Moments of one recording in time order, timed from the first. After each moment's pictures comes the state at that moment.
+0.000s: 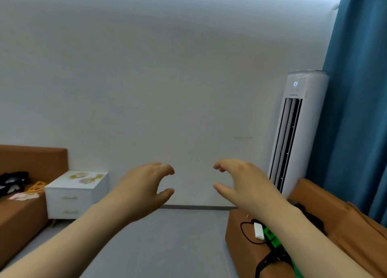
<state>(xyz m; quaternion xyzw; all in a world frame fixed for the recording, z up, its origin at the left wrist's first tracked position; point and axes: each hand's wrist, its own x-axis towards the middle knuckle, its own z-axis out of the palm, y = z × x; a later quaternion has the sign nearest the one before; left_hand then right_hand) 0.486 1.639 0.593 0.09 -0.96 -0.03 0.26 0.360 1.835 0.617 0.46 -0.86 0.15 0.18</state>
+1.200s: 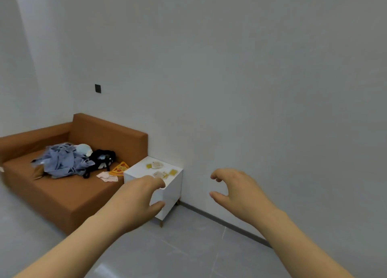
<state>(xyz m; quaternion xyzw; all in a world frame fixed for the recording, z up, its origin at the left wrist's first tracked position) 0.250 1.082 0.506 0.38 -0.91 -0.06 0.16 0.030 1.191 0.536 0.65 -0.74 0.15 0.02</state>
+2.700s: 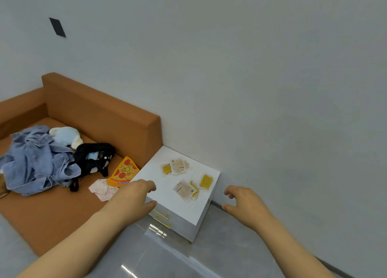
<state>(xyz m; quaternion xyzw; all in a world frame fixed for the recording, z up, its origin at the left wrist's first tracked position) 0.111 0.336 0.332 0.46 -0.87 -0.16 -0.04 -0.154 0.458 0.315 0.55 -0.80 0.06 -0.23</state>
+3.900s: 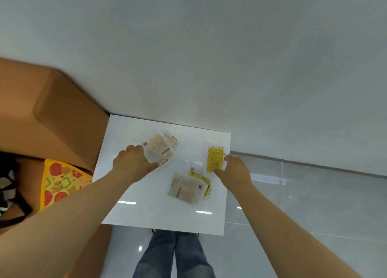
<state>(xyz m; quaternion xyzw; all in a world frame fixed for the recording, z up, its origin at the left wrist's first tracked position) -0.067 -0.061 -0.028 0.43 -0.83 -0.20 -0.29 -0.236 0.148 -0.025 0.17 -0.91 0.04 -0.38</state>
